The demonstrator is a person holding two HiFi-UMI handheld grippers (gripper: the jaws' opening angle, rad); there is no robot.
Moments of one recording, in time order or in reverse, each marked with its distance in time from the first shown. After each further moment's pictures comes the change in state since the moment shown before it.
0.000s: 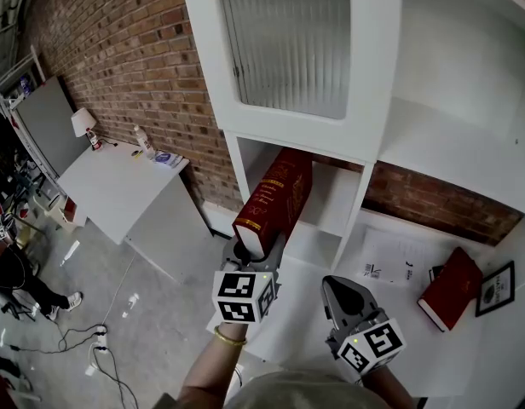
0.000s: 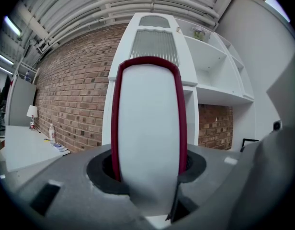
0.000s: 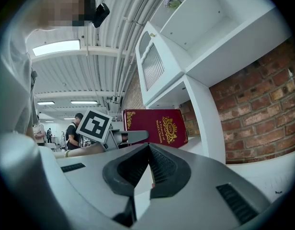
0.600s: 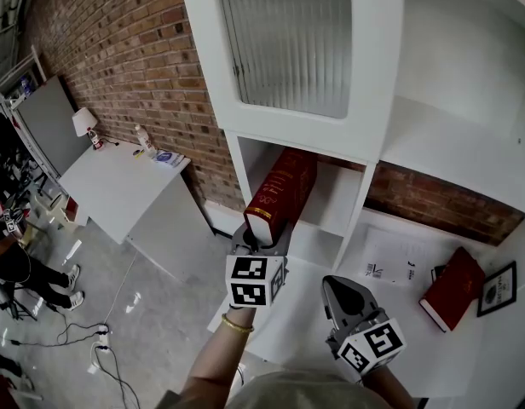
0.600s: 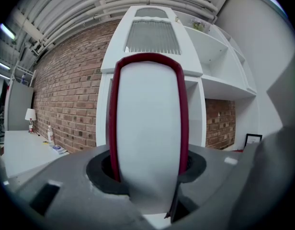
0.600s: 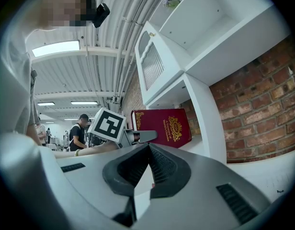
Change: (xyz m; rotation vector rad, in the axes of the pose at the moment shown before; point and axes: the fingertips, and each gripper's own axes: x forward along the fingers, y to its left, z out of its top) left arm 0.034 0.000 -0.005 0.035 0.039 0.002; right arm 0.003 -0.001 -0.003 0.009 0.002 0.004
